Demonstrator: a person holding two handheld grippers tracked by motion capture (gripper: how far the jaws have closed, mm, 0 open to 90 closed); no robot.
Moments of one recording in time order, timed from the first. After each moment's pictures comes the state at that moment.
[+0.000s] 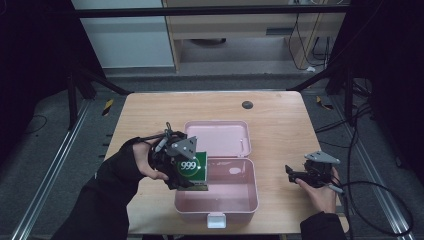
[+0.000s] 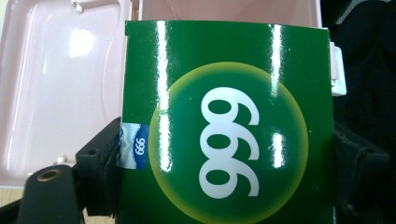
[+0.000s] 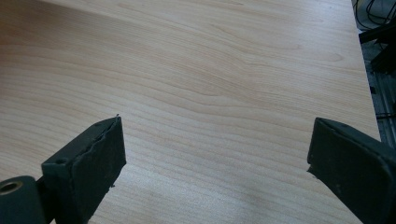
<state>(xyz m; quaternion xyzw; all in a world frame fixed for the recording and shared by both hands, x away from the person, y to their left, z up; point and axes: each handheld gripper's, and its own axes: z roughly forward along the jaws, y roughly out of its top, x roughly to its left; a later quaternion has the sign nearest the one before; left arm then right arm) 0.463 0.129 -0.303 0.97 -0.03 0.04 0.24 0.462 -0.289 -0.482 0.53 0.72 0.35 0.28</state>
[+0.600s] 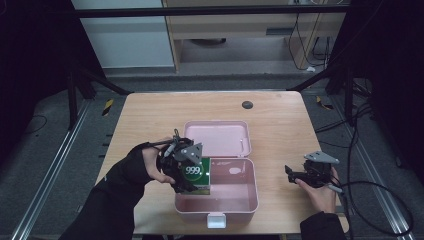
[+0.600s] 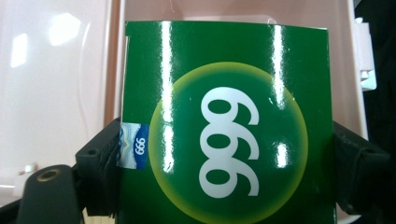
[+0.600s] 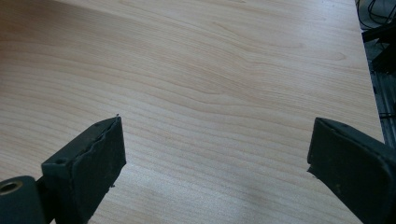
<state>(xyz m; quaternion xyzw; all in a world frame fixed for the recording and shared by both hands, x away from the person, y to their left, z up) 0.468 0.119 -0.334 0.98 -0.02 0.02 0.21 0.462 -0.288 -0.483 0.52 0.73 0.34 0.28</state>
